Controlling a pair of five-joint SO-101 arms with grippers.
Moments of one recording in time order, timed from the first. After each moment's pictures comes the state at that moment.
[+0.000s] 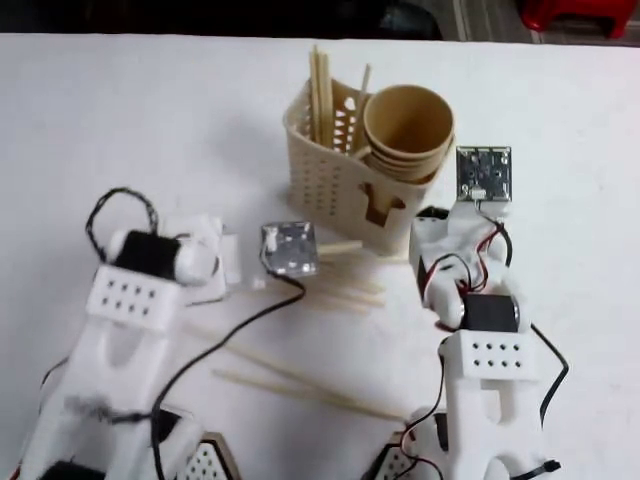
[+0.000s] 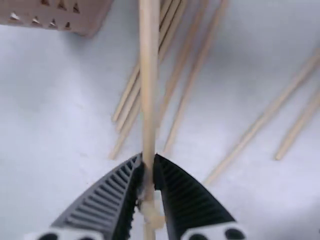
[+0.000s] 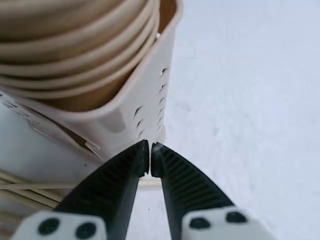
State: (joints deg) left arm 8.7 -36.2 37.0 79.2 -67.9; right arm -1.6 -50.2 58.3 38.9 3.0
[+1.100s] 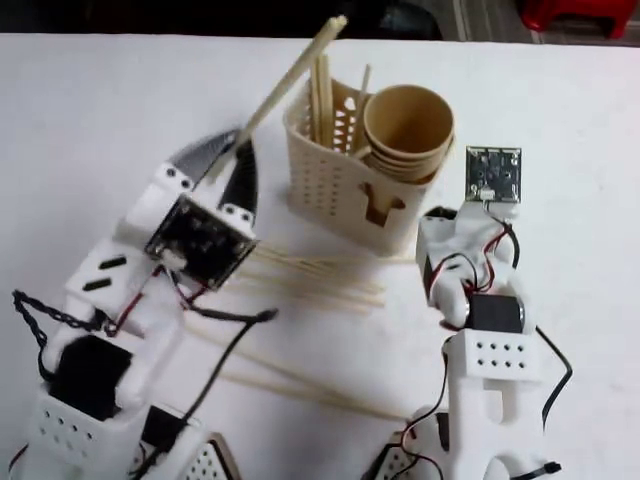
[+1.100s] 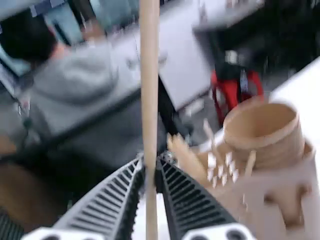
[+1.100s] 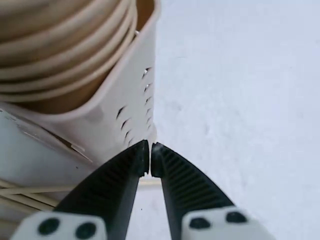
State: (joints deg) left arm 19.0 -63.9 37.9 41.2 -25.3; right arm 0.4 -50.2 58.3 38.9 3.0
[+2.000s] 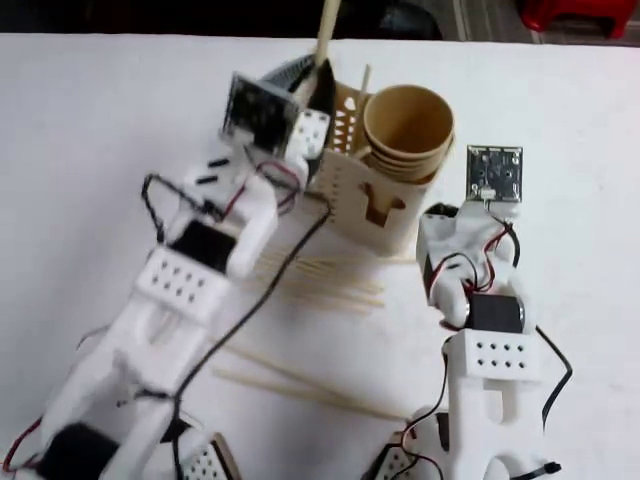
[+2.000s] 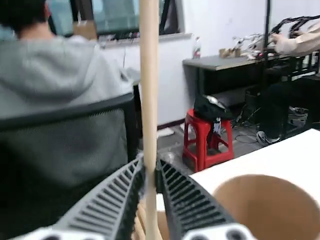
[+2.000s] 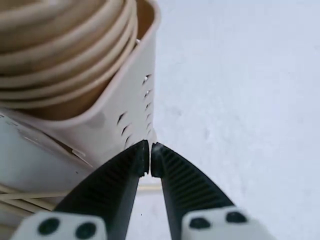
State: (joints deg) left arm 21.7 -26.9 32.4 3.7 -5.2; right arm 0.4 -50.2 58.3 37.6 3.0
